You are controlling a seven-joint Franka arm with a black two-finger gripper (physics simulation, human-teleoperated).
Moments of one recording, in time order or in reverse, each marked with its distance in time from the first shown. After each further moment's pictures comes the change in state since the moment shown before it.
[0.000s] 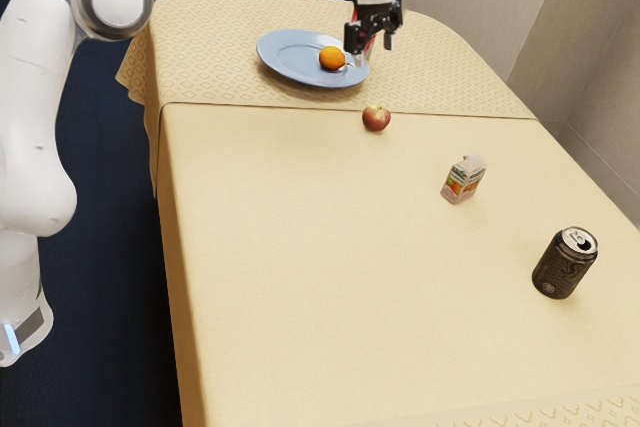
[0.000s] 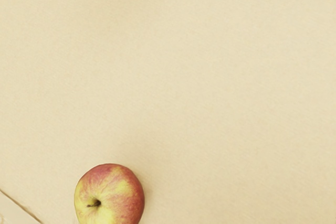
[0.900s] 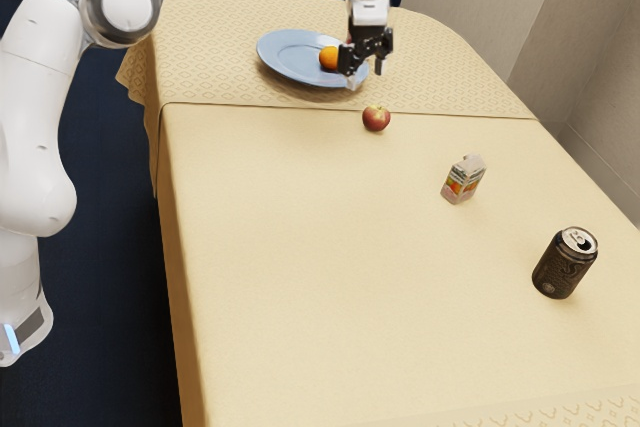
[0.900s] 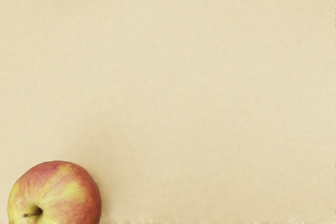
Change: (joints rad) arm -0.006 -0.081 0.016 -0.011 0.003 -0.023 -0.003
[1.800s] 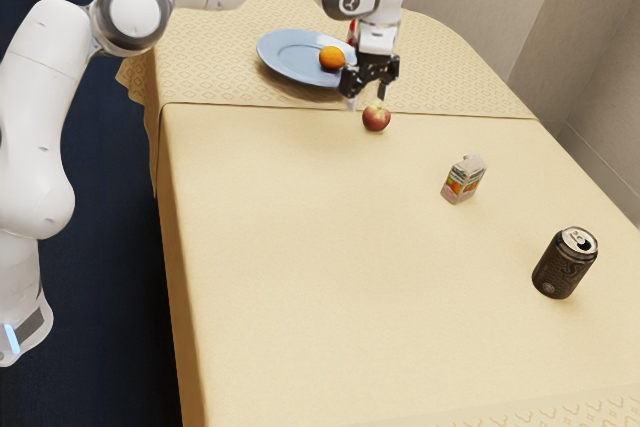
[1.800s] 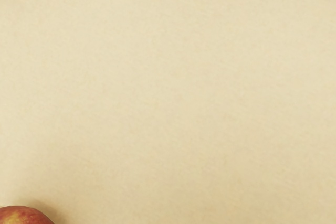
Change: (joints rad) arm -0.063 -0.050 -0.012 -0.020 0.121 -0.019 0.018
